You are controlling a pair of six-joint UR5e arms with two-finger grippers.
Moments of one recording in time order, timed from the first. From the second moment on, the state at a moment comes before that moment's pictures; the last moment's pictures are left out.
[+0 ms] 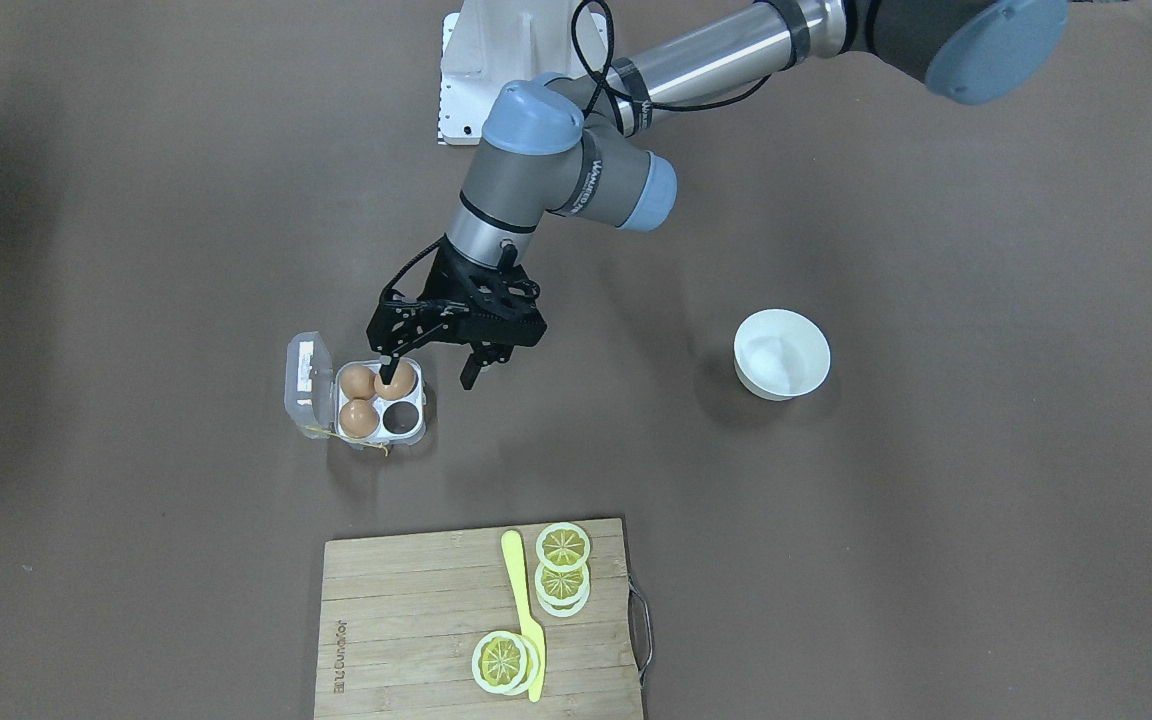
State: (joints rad) left arm -0.51 -2.50 -1.27 -2.22 -1.60 -1.52; right arm 1.51 -1.63 1.91 -1.79 2.47 0.12
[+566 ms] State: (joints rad) left arm -0.64 -2.21 -1.77 -1.84 -1.74 -1.32; right arm 1.40 -1.49 1.89 -1.72 2.54 0.31
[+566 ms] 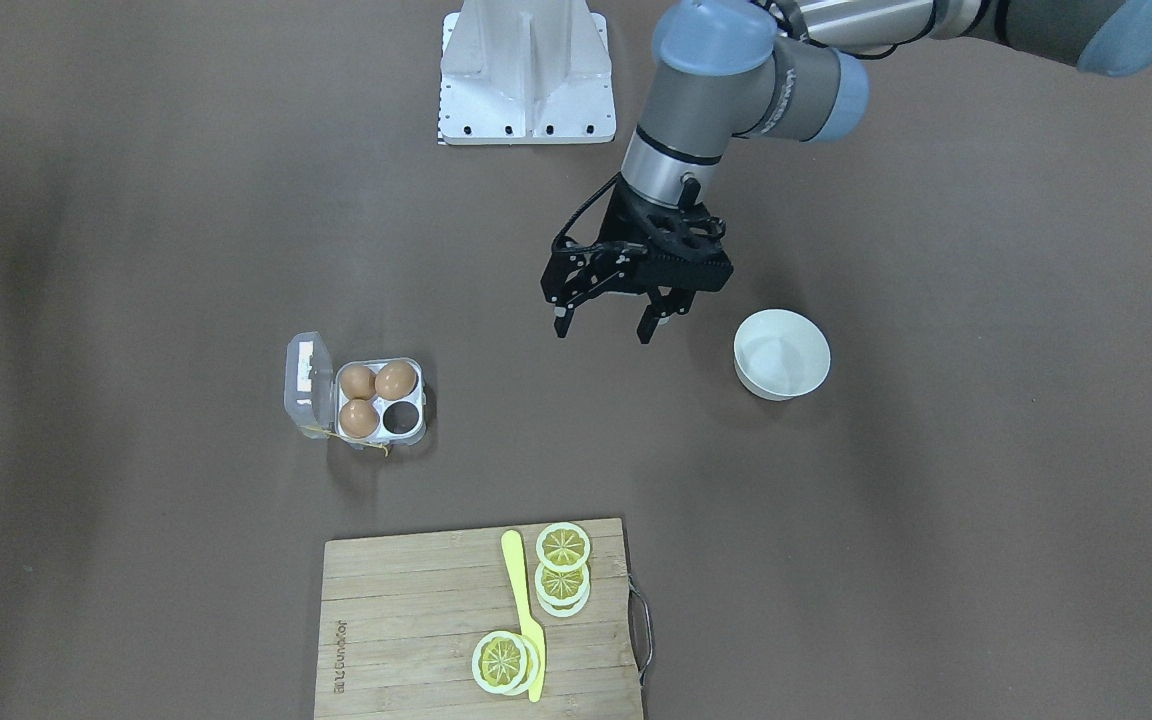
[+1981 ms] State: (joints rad) left arm -0.86 -2.07 -1.91 -1.74 -1.99 -1.21; right arm 0.94 -1.24 1.66 -1.19 2.24 0.97
